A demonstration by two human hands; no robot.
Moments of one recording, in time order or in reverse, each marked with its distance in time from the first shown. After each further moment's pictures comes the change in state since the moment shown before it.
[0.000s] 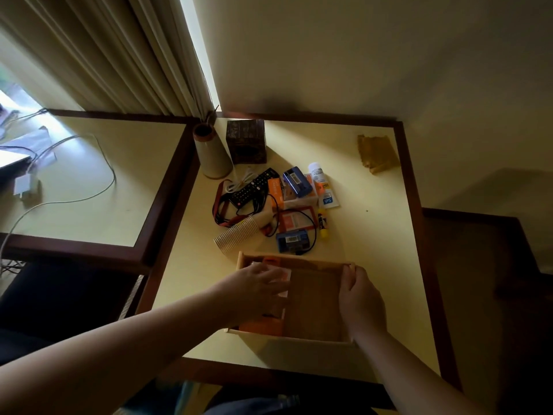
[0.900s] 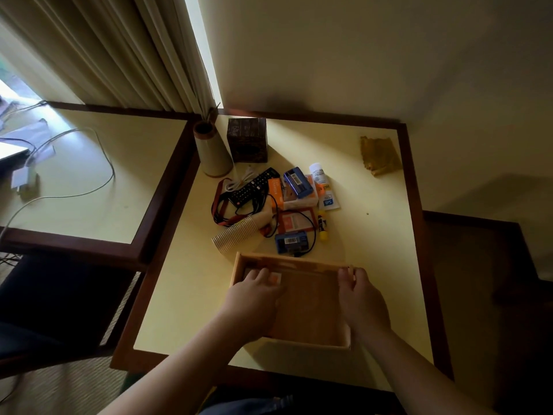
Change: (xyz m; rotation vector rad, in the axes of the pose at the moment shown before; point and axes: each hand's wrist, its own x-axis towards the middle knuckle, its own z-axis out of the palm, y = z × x) left_hand 0.024 0.034 -0.011 -0.770 -0.087 -0.625; right_hand 0.010 -0.008 -0.018 -0.005 -0.206 0.063
